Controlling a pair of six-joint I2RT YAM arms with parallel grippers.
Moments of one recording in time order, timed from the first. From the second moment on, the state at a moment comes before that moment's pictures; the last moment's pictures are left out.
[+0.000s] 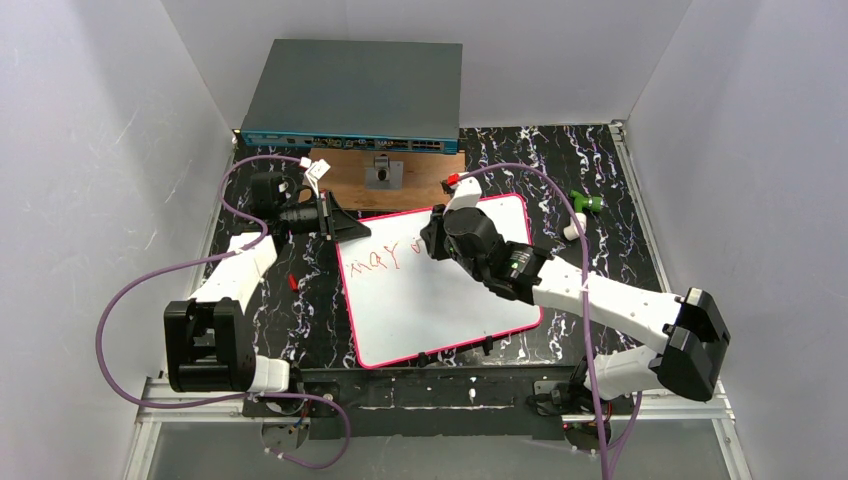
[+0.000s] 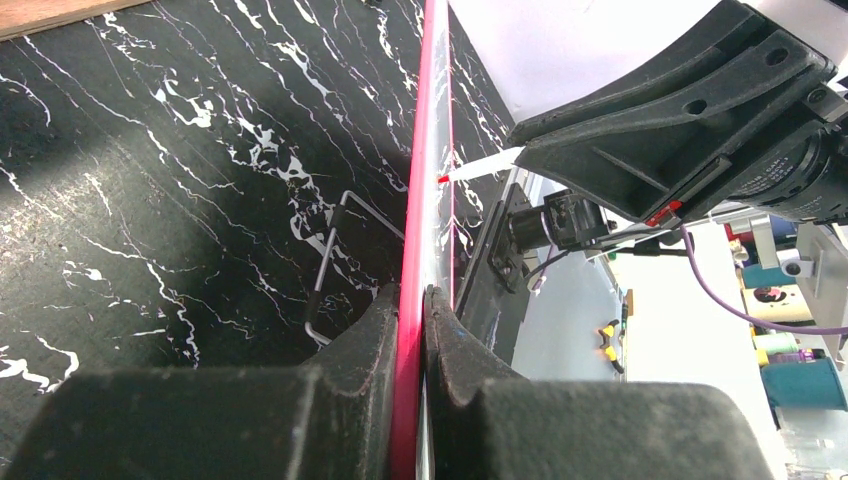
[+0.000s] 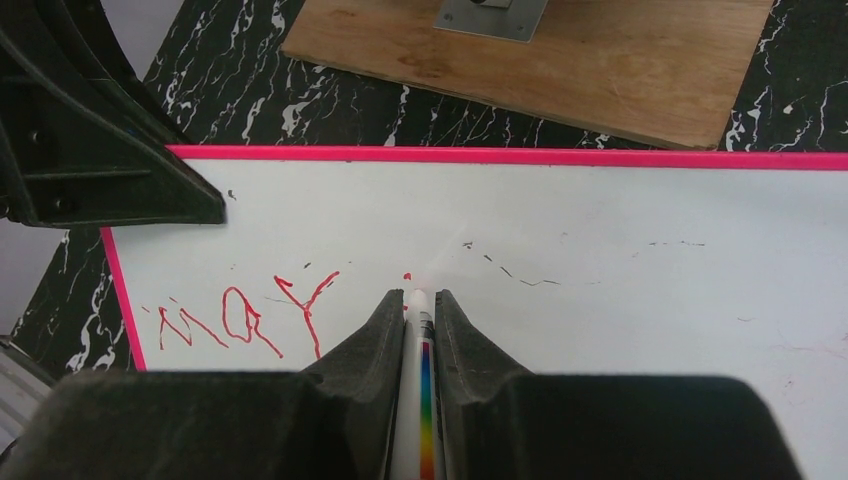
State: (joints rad) left arm -0.01 1.38 0.90 -0.20 1.20 -0.24; right arm 1.03 1.34 1.06 -0.13 0.43 0.52
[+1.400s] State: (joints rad) left arm -0.01 1.38 0.90 -0.21 1.20 -0.24; right arm 1.09 1.37 1.08 -0.17 0.41 0.57
